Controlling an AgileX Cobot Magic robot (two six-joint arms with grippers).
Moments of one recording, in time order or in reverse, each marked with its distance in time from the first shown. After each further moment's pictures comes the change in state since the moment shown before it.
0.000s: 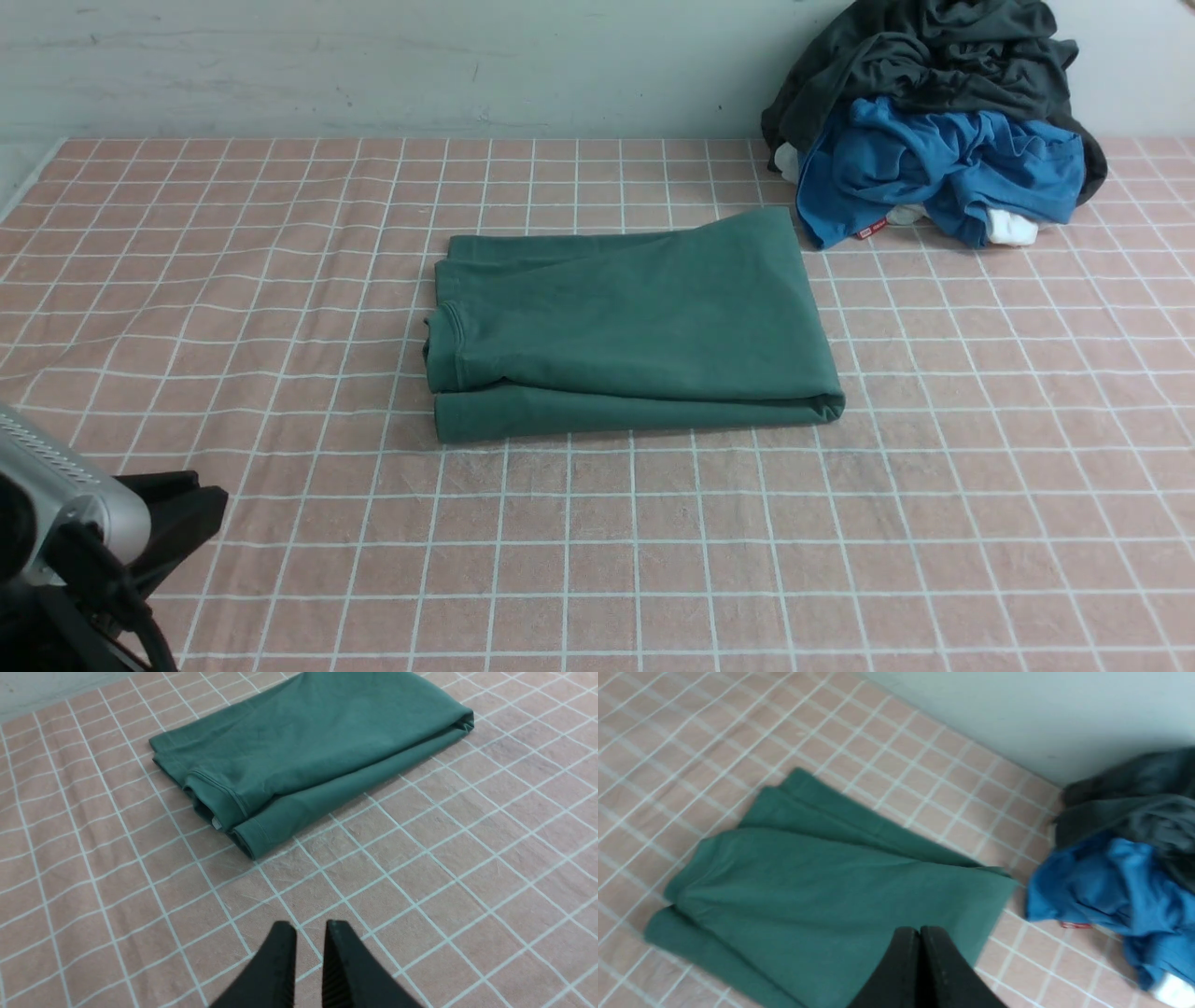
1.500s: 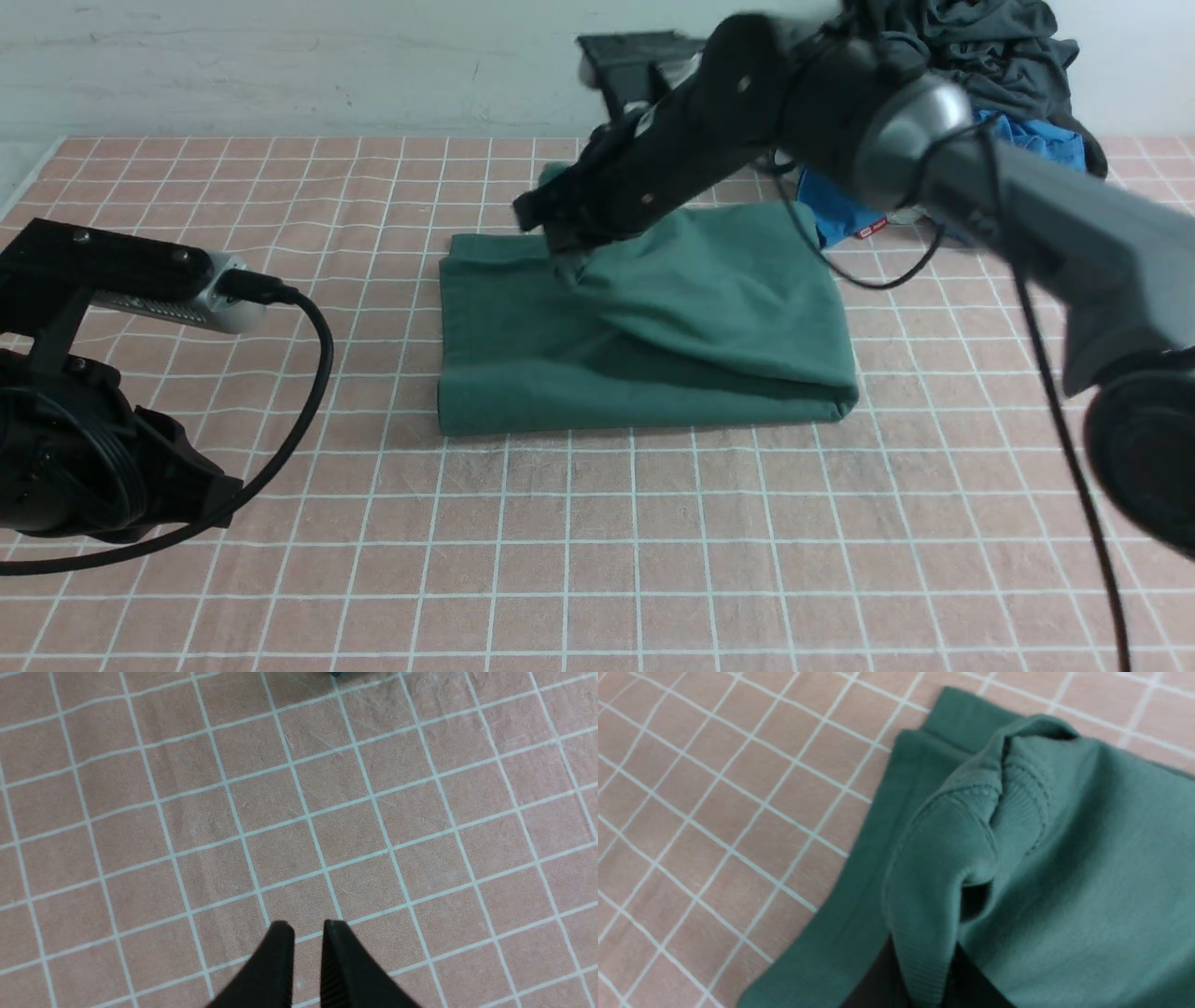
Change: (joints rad) right arm 0.174 0.645 -0.190 0.304 -0.273 0.041; left arm 0.000 0.492 -0.299 0.377 0.233 -0.499
